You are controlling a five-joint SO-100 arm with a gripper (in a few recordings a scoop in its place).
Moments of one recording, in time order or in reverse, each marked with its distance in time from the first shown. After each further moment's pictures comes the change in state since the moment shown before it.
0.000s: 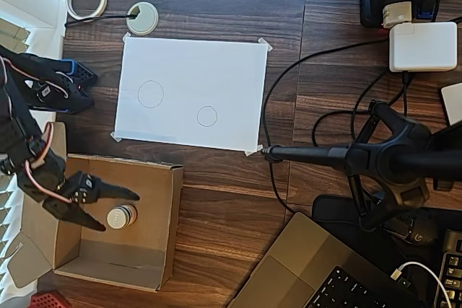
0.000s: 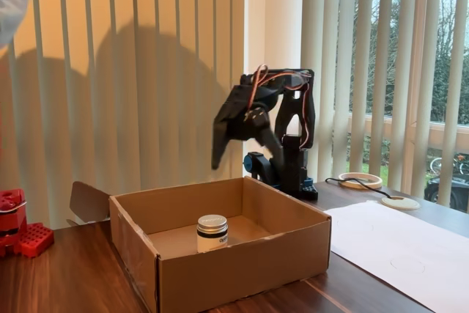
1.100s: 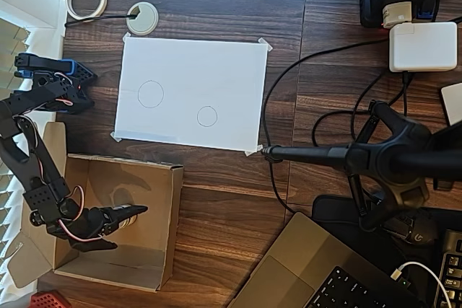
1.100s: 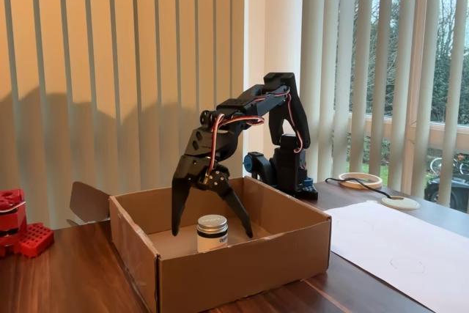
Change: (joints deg) arm 5.9 -29.4 -19.9 7.6 -19.3
